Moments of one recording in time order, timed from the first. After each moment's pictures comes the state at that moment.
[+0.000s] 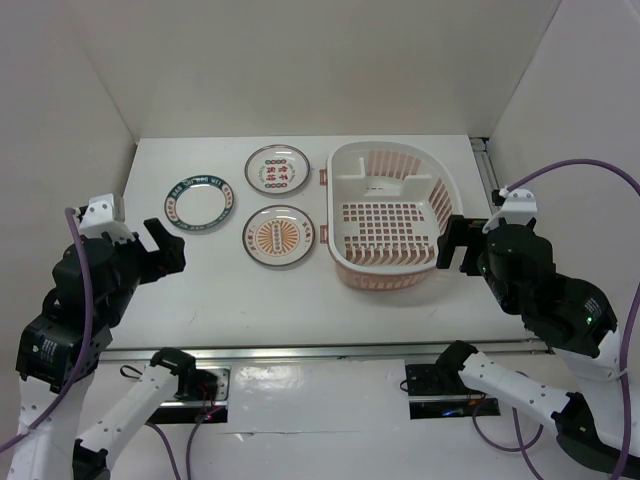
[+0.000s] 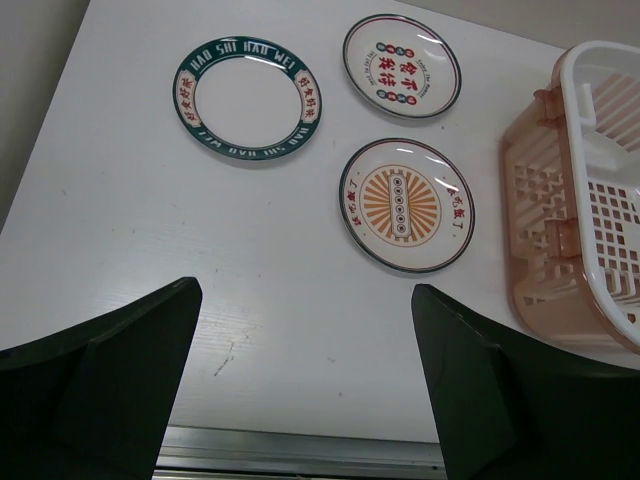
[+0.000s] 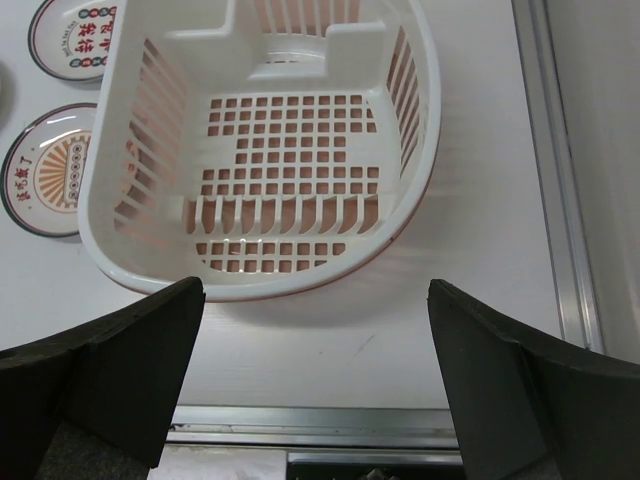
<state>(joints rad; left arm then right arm) -0.29 0.63 1.29 -1.04 -0.32 -0.37 0.70 0.74 1.39 -1.15 0.62 0.39</state>
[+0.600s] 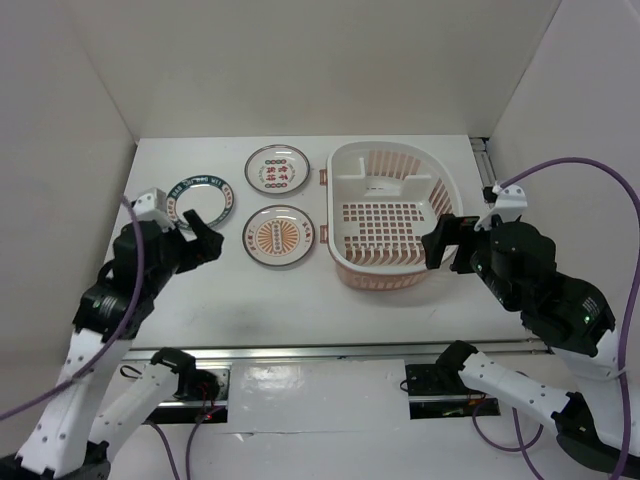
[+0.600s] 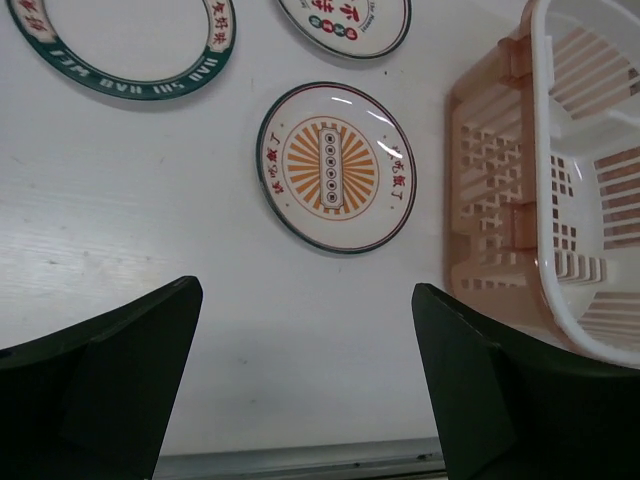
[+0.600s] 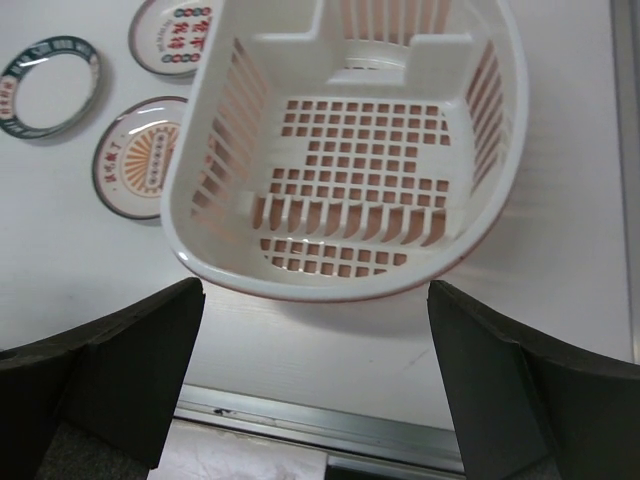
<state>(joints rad) -0.29 0.65 1.01 -0.81 -0.17 -0.53 0.70 0.75 1.39 -1.08 0.48 0.38</state>
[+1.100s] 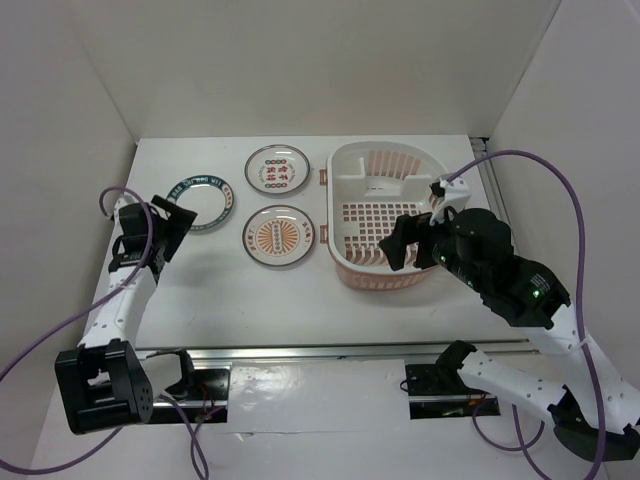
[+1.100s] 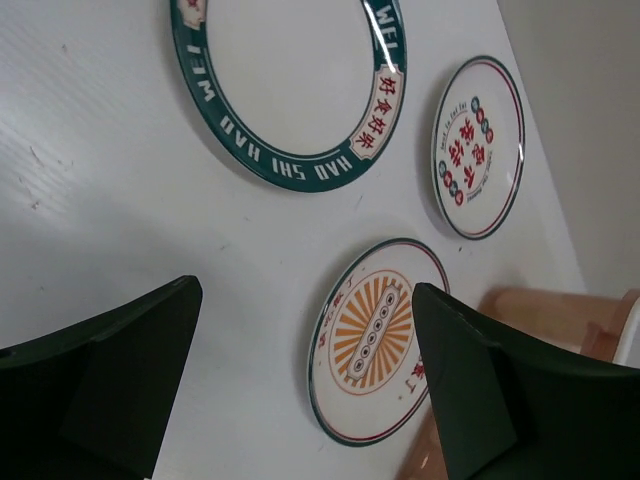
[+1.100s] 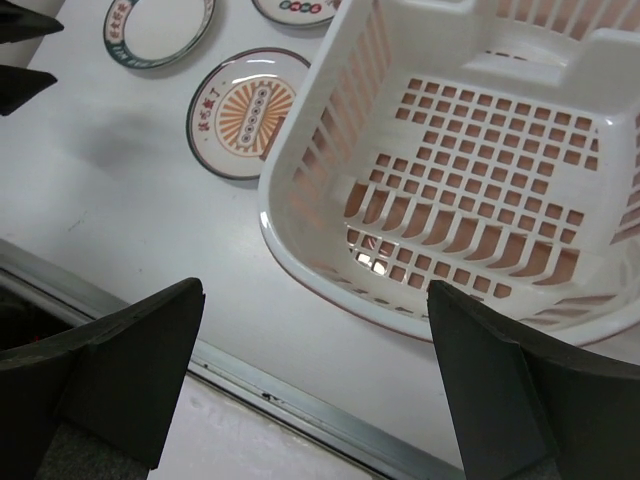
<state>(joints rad) 0.20 1.11 0.72 -0.19 0.05 -0.88 0.70 0.80 1.24 -0.85 0.20 0.34</state>
